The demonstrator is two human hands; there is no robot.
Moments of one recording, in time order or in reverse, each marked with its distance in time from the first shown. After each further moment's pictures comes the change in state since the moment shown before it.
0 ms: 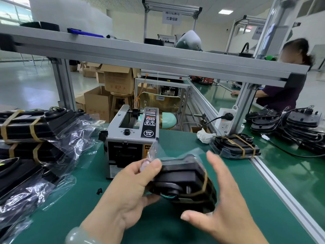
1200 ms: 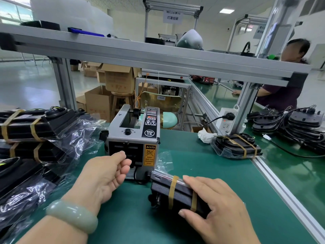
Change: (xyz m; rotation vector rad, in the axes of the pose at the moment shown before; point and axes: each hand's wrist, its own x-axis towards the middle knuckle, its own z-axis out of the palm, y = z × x) left_hand 0.037 0.028 -0.049 0.045 0.451 -0.047; right_hand -0.001 -0.013 0.007 -0.436 0.040 -0.175
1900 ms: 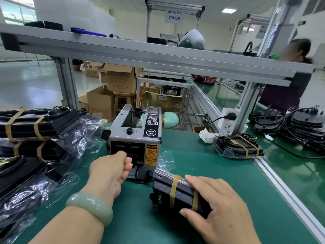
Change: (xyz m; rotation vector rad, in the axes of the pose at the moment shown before) left_hand 0.020 -0.011 0.010 -0.027 0.168 0.052; right_hand -0.002 -0.003 0.001 -0.012 0.015 0.026
